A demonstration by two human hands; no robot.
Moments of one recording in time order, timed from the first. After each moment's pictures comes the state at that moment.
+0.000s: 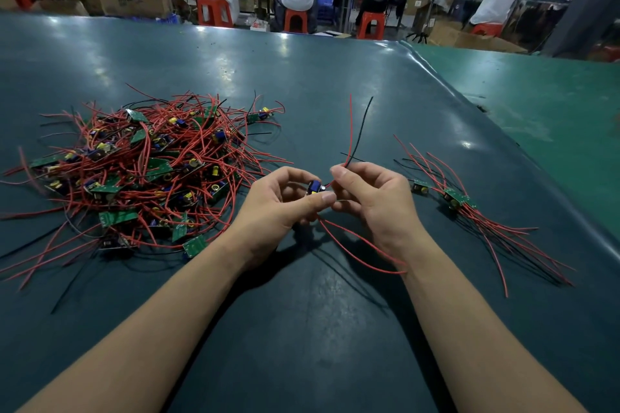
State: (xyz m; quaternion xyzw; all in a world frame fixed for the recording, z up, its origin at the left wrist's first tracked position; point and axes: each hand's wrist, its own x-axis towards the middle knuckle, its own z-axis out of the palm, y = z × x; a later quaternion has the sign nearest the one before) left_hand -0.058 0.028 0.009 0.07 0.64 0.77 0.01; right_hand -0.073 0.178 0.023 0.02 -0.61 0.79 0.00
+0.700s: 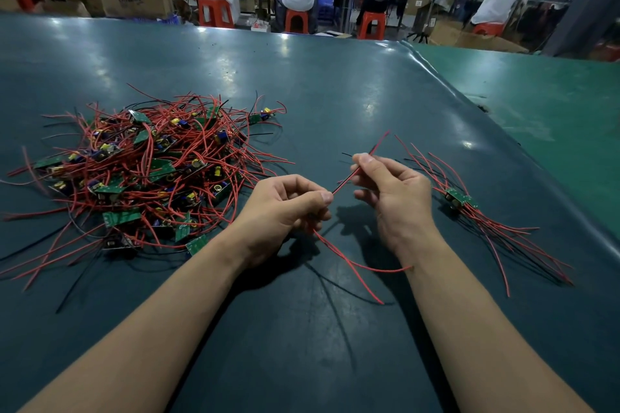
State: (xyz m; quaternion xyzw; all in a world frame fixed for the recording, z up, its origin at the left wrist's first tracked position) left_hand -0.058 0.027 0.011 0.07 0.62 0.78 0.06; right_hand -0.080 0.184 0.025 -0.04 -0.59 0.80 0.10
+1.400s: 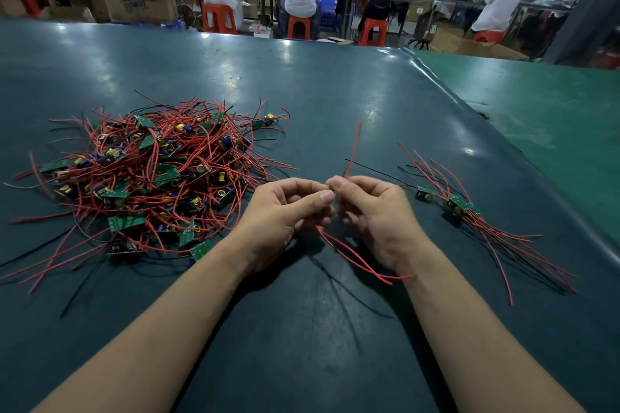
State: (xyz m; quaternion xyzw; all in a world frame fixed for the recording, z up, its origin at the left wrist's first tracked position) left_hand -0.055 0.027 0.014 0.06 0.58 0.81 0.05; right_hand -0.074 0.178 0.019 0.00 -0.60 0.79 -0.06
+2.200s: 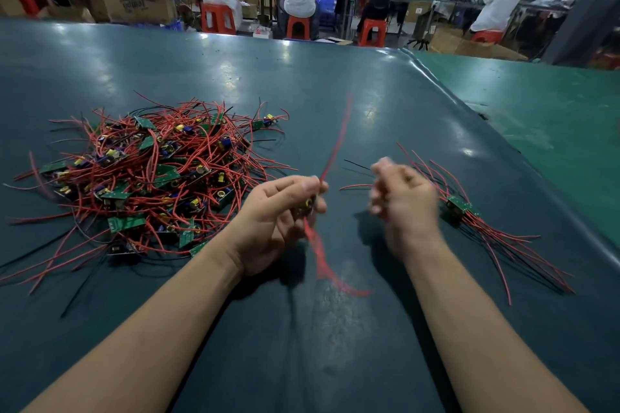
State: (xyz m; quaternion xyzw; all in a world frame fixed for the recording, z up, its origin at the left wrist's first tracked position) left_hand -0.049 0.019 0.024 0.08 0.50 0.85 0.13; right_hand -0.089 0.194 0.019 -0.08 -0.56 0.81 0.12
